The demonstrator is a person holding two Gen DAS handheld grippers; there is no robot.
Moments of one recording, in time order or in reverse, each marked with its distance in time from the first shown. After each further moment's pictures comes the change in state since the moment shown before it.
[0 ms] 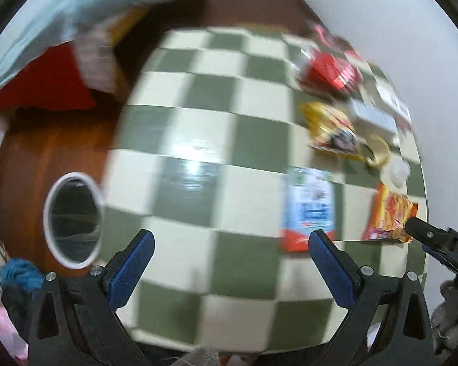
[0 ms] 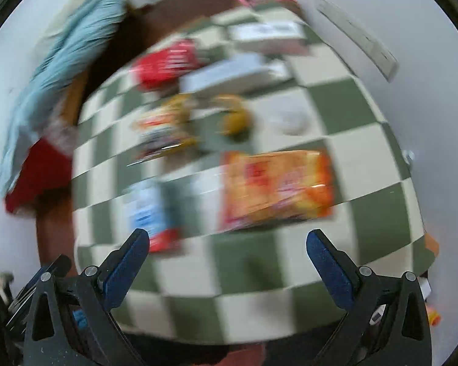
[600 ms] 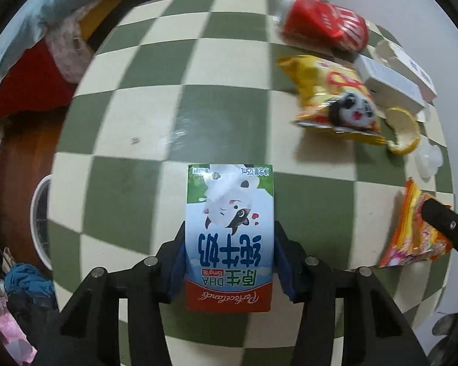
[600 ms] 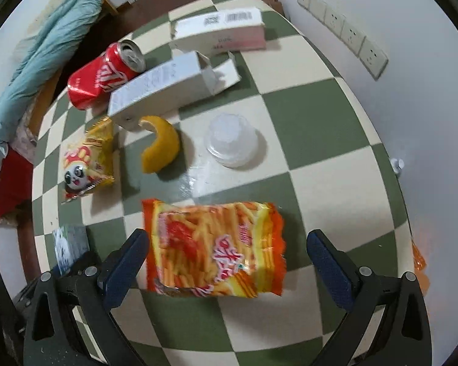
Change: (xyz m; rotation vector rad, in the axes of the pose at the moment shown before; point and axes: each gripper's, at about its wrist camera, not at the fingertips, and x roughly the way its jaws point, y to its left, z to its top) left arm 0.054 -0.025 0.003 0.012 0.067 0.063; right arm 0.043 -0.013 0.031 -0.015 -0.026 -0.044
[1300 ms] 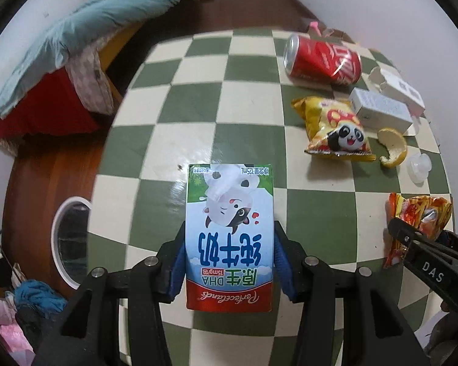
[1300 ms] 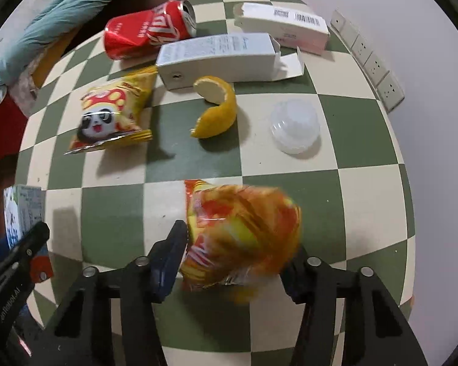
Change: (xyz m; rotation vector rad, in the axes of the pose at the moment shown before) left arm -0.046 0.004 -0.022 0.041 -0.160 0.050; right arm 0.008 0.063 -0.028 -0.198 -0.016 -0.101
